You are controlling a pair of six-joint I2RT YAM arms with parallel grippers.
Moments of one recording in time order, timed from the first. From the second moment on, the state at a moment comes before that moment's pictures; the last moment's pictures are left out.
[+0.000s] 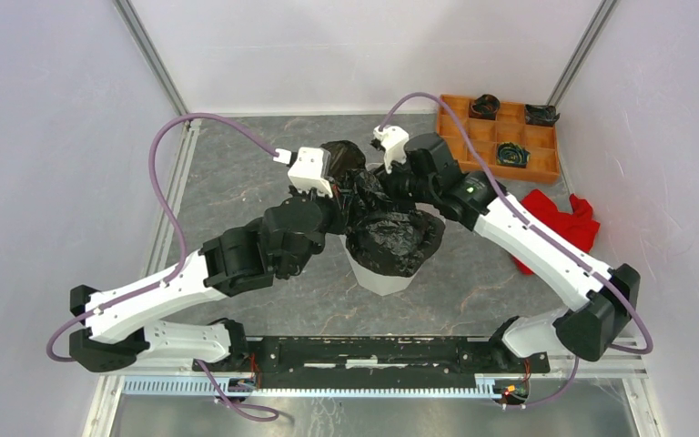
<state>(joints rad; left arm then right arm) -1.22 1.11 1.30 -0.45 -0.79 -0.48 0.72 1.40 1.35 -0.58 -0.13 0.09</state>
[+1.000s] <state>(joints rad) -1.22 1.10 1.31 -0.36 -0.86 -0.42 0.72 0.75 1.29 -0.78 -0.38 -0.11</state>
